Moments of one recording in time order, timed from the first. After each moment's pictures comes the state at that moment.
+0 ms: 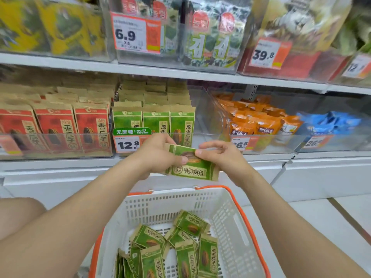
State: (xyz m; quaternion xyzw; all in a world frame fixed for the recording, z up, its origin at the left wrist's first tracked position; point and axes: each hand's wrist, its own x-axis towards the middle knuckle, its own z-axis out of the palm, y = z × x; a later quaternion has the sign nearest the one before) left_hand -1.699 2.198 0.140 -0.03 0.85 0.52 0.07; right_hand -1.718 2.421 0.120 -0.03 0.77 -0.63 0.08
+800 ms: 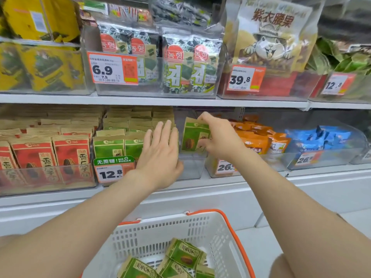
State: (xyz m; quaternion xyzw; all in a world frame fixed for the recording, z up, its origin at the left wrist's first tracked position) left_hand -1.743 2.245 0.161 0.13 0.98 0.00 -0.18; right_hand -1.794 2.444 0.204 -0.20 0.95 -0.18 -0.18
